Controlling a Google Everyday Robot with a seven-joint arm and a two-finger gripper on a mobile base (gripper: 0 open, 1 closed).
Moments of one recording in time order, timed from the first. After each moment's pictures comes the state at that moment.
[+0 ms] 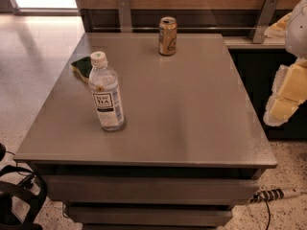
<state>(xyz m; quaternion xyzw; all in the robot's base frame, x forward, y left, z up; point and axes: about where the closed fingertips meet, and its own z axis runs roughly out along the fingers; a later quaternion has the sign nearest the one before) 0.438 -0.213 0.990 -0.60 0.78 -0.05 0.18</state>
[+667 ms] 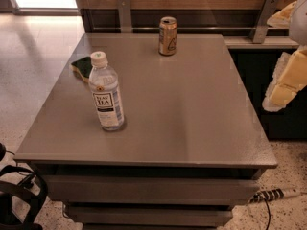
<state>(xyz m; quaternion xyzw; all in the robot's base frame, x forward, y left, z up) 0.460 -0.221 0.999 -0.59 0.77 -0.05 0.21</state>
